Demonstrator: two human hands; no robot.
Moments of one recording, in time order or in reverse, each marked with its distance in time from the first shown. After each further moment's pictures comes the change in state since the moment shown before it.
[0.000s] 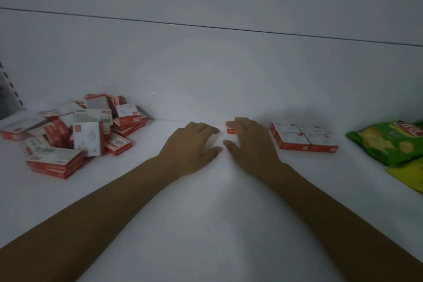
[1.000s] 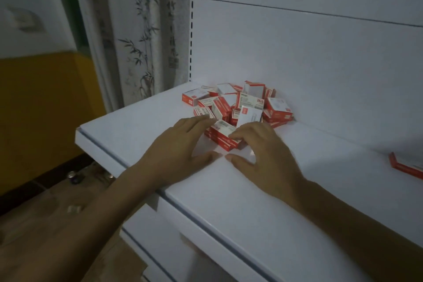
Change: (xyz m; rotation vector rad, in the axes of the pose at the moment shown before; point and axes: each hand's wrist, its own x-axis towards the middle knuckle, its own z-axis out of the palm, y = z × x) left_hand -0.217 -0.114 -0.109 0.106 0.095 -0.551; right_hand 0.017 -0.221 0.062 0.428 -0.014 -0.633
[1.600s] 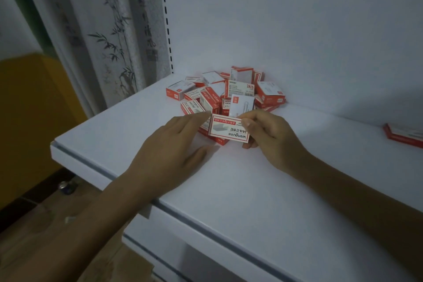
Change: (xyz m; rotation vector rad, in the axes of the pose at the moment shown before) left_hand -0.002 0.001 -0.005 0.014 0.060 0.103; right_hand 0.007 0.011 -0.004 0.679 0.001 0.371
